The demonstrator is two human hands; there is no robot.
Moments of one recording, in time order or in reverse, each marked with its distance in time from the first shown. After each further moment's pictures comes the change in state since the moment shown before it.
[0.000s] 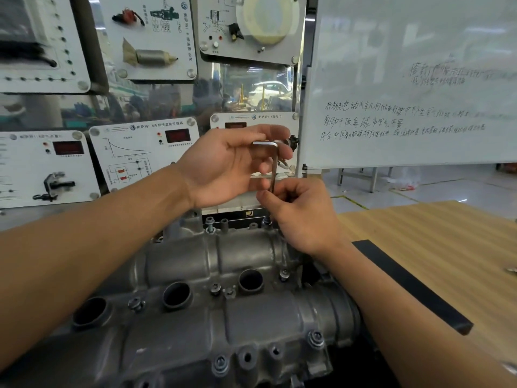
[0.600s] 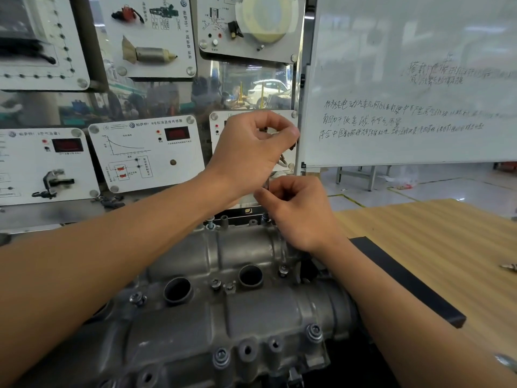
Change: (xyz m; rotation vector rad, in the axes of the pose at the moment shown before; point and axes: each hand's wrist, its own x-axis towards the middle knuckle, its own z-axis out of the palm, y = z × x) left_hand 0.015 -0.012 0.039 0.668 0.574 0.399; right_hand -0.002 -0.004 0.001 -0.063 -0.016 0.004
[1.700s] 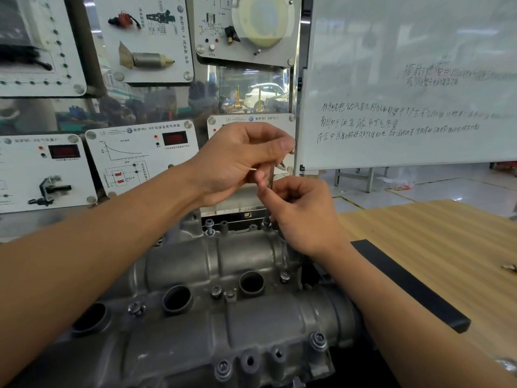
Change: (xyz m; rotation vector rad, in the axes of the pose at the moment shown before) left_hand 0.008 -0.006 -0.027 -0.352 -0.395 -0.181; right_hand -0.002 0.001 0.001 0.136 0.068 -0.009
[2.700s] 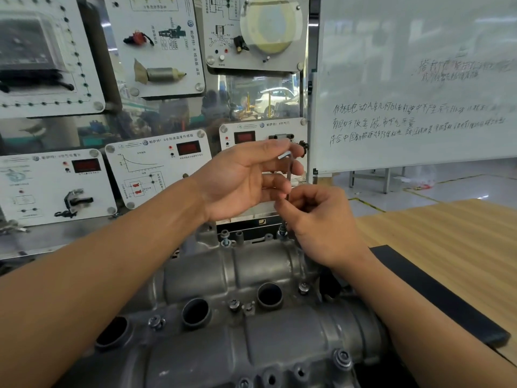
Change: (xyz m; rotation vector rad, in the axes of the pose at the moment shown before) left_hand -0.006 0.003 -0.011 -0.194 -0.131 -0.219; right_hand 0.001 0.003 0.000 0.030 0.001 0.010
